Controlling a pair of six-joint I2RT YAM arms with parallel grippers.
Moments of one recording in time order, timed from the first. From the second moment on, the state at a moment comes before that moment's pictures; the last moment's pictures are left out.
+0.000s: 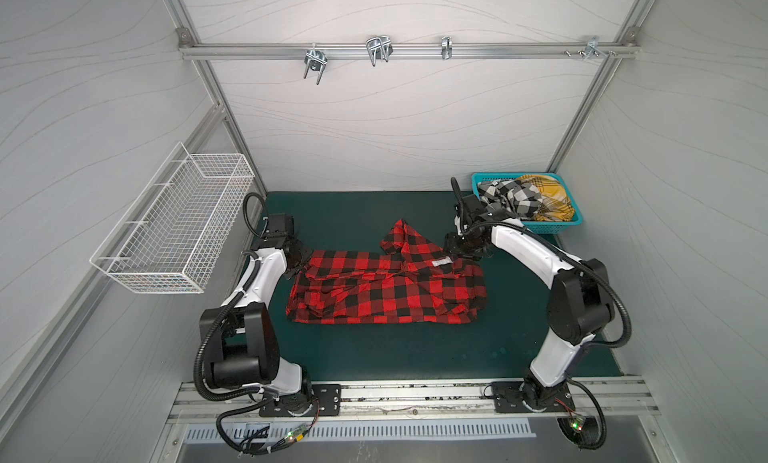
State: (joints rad) left arm 0.13 1.48 1.12 -0.71 -0.01 -0.79; right arm 0.47 1.76 1.52 -0.91 -0.11 0.44
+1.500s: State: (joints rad) left arm 0.04 1.74 1.06 -0.70 0.03 -0.72; right arm 0.52 2.40 2.10 -0.90 -0.22 0.24
